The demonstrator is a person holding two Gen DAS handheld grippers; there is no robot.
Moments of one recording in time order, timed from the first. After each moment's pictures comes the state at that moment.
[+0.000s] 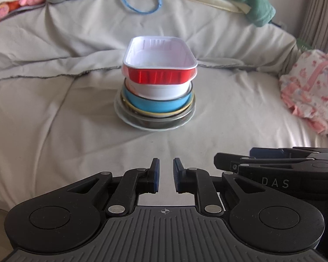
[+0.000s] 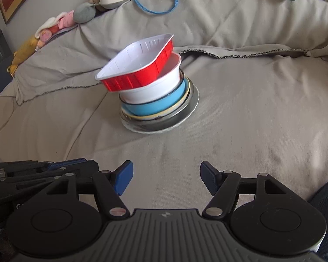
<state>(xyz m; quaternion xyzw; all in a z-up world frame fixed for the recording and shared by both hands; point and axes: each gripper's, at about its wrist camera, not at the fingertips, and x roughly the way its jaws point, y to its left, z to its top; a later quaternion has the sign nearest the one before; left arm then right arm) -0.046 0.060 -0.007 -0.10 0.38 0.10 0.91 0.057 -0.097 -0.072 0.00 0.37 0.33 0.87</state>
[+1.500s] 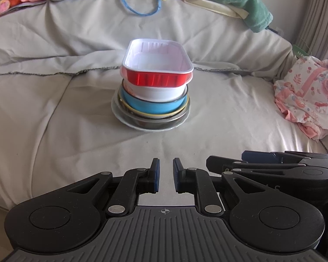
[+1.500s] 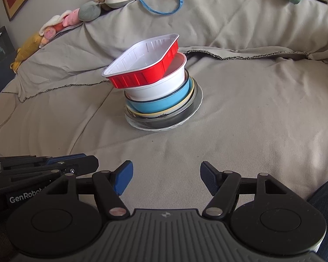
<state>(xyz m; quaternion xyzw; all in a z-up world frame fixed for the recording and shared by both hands) -0.054 0.063 0.001 -0.12 0.38 0.09 0.91 0.047 -0.098 -0.068 0.00 0.36 0.34 0.87</state>
